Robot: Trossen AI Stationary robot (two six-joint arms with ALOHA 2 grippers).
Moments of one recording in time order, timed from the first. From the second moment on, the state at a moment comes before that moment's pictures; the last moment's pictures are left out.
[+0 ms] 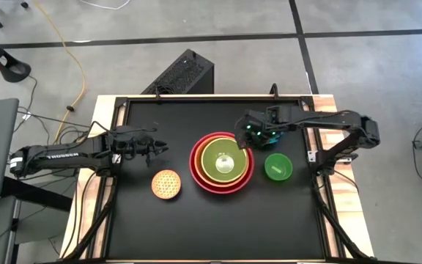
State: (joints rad) left arm 0.27 0.58 0.32 -0.11 0.01 -0.35; right arm -0.16 1.44 1.35 -1.09 0.03 1.06
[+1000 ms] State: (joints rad) left arm 0.27 0.58 0.32 -0.12 -0.07 -0.41; right arm -0.10 1.53 1.32 -0.95 0.07 0.89
